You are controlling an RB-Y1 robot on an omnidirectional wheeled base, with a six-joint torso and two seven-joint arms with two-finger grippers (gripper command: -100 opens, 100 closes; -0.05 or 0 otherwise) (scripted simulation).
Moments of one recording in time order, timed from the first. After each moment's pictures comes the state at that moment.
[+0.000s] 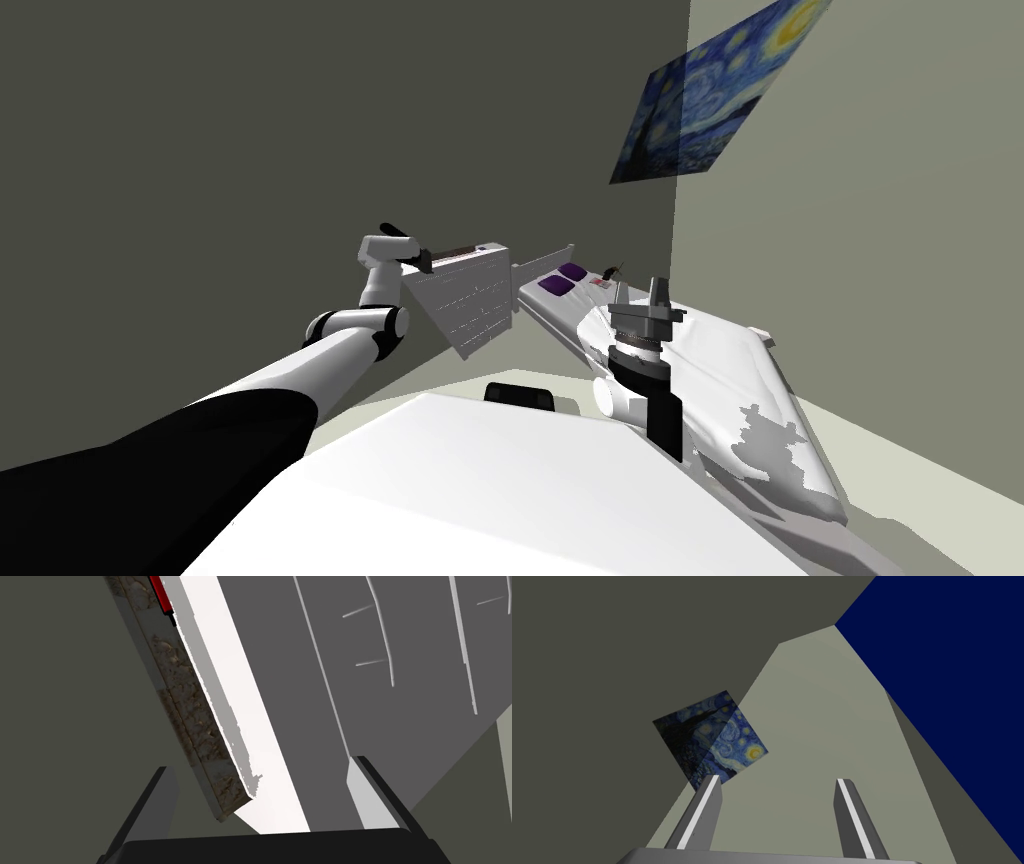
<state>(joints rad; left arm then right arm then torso) -0.87 0.74 0.29 -1.12 0.25 1.24 0.03 0.48 -0.01 0.03 -2.33 -0.05 -0.50 -0.15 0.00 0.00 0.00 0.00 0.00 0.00</state>
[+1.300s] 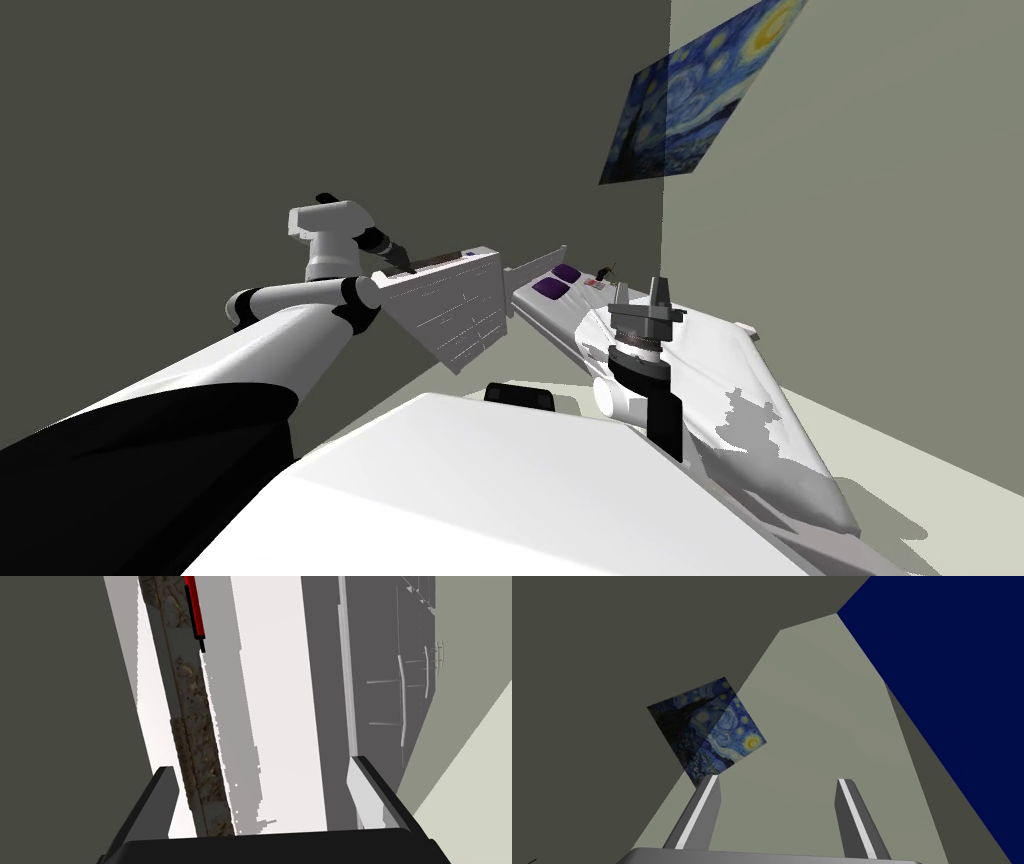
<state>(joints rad) -1.12 0.95 0.39 -0.78 0.34 1.55 0.10 0.48 -0.01 0.03 -2.33 -0.05 -0.50 -0.15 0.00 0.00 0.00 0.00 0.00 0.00</state>
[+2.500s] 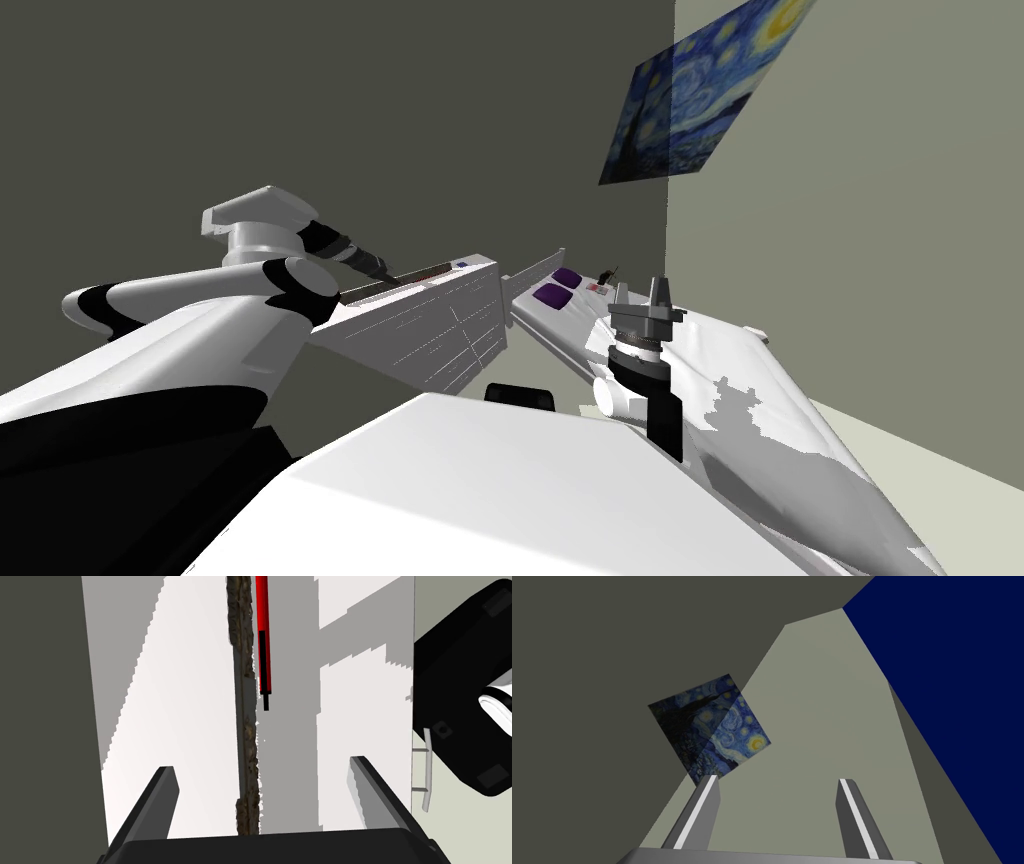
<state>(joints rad) -1.22 1.14 0.48 -0.48 0.42 1.82 0.15 0.48 -0.01 0.03 -2.33 -0.05 -0.50 -0.15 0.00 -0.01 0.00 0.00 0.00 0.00</state>
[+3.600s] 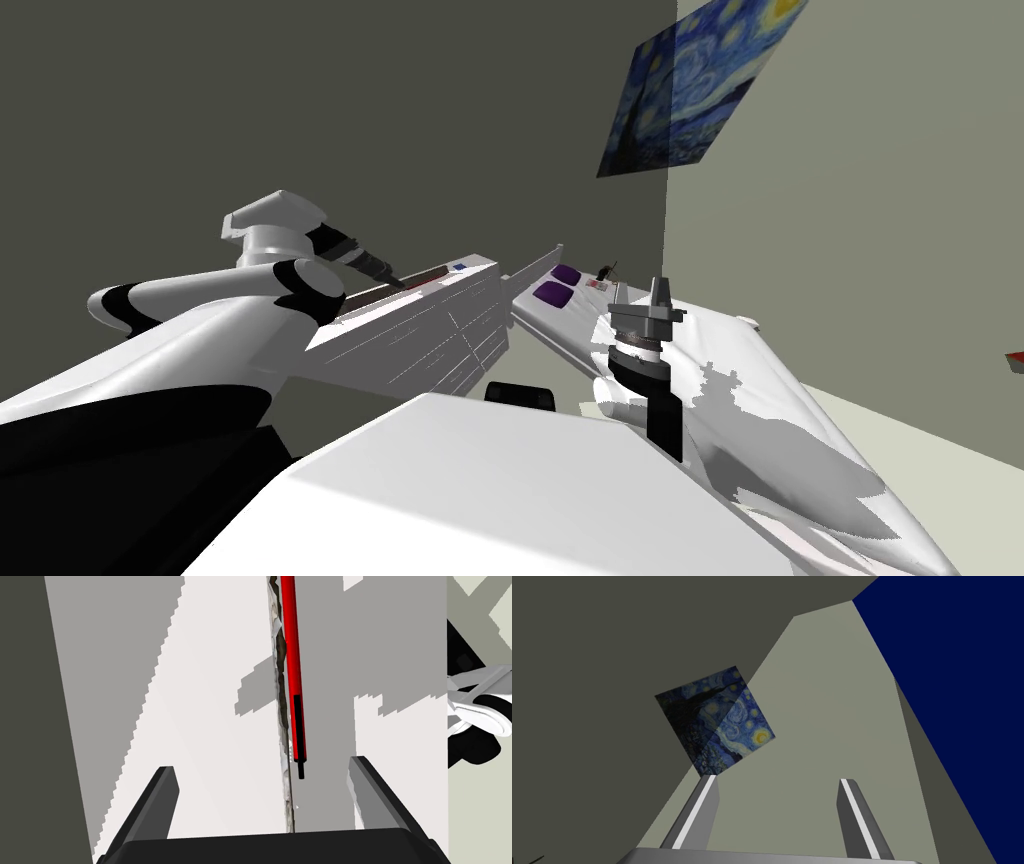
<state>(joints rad) -1.21 1.12 0.48 -0.48 0.46 1.94 0.26 0.48 -0.01 0.03 -2.33 -0.05 -0.50 -0.15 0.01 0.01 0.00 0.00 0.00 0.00</state>
